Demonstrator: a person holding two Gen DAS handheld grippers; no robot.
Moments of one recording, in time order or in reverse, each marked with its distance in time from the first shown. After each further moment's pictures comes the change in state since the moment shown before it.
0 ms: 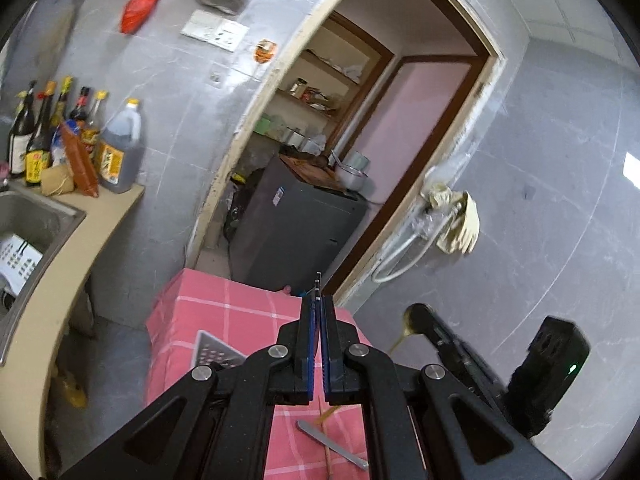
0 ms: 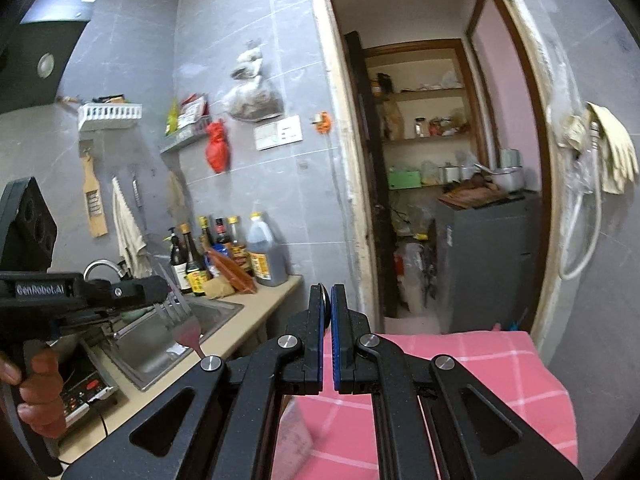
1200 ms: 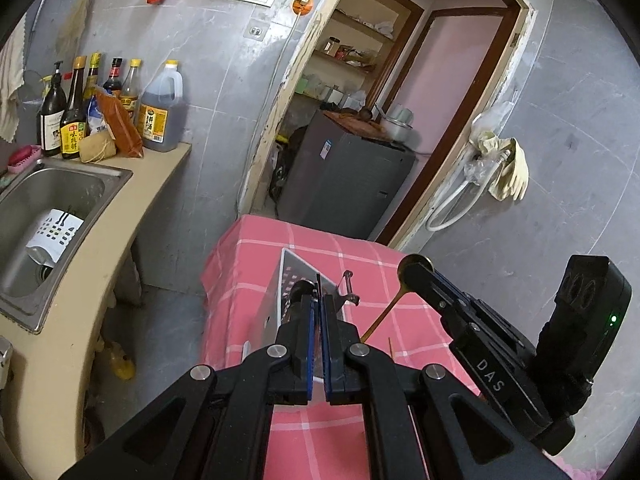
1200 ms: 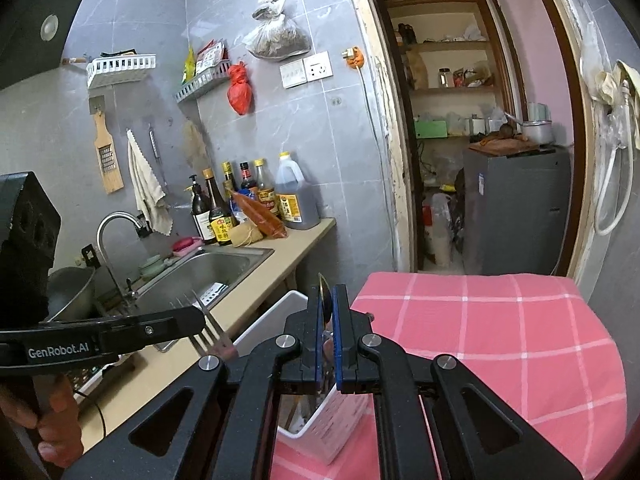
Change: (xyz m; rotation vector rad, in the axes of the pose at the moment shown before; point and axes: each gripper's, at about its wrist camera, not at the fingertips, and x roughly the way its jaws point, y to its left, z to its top) left arm 0.007 0.043 -0.055 0.069 0.149 0.179; right arm 0.039 0.036 -0.064 0.019 0.181 0.083
